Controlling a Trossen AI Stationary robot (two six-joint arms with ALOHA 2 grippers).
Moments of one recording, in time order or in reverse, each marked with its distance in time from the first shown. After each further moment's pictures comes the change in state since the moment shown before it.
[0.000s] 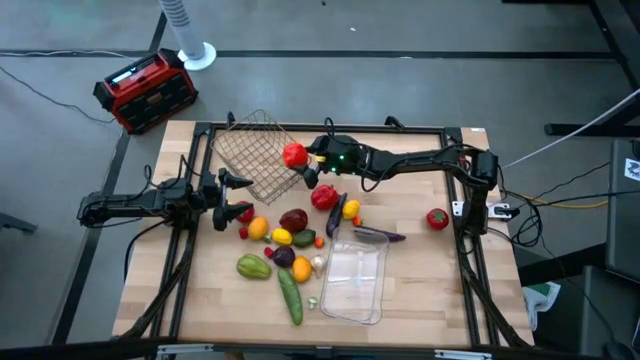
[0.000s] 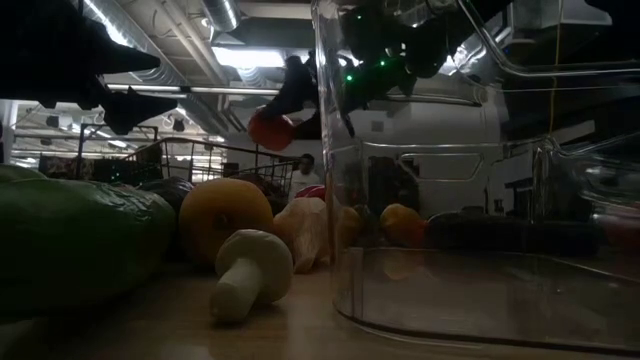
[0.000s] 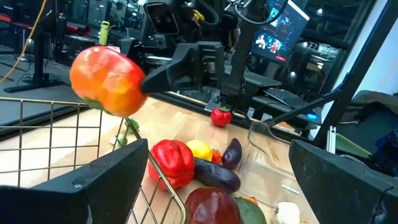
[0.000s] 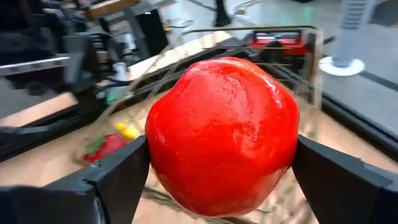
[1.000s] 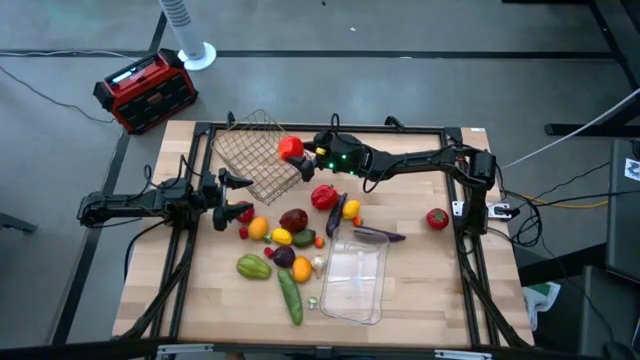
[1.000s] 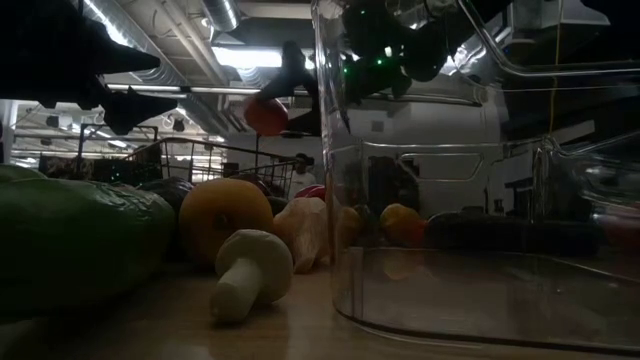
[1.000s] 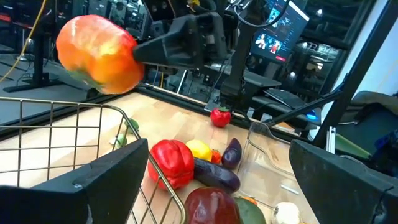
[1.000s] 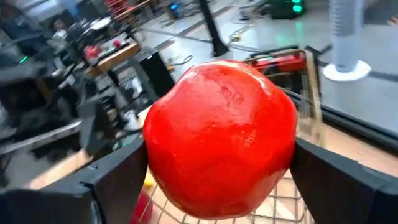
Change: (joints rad) left arm 0.000 0.000 0.000 0.000 0.000 0.000; right arm 0.000 0.016 0.000 0.134 0.070 0.202
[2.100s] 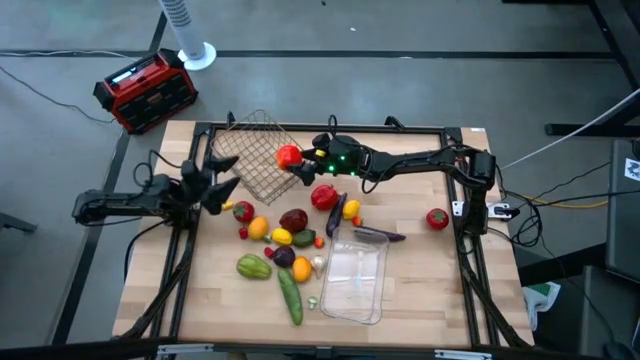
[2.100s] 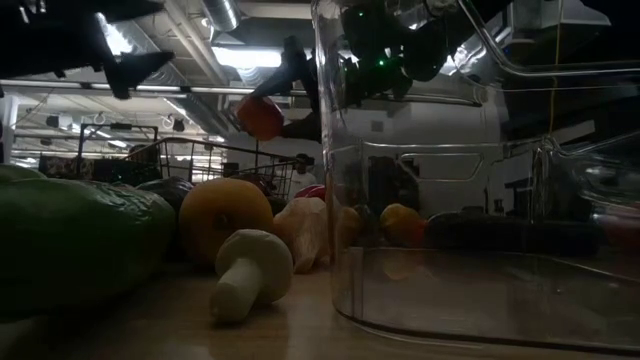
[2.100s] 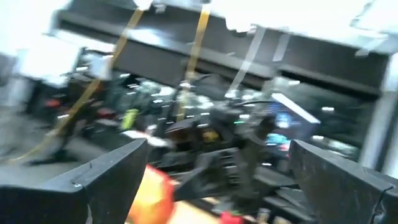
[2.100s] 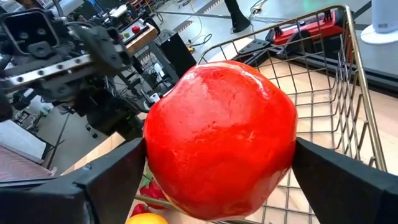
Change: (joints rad) left arm 0.000 0.107 0.000 0.476 -0.233 0.035; right arm 0.000 0.002 0.000 -0.034 -0.129 0.093
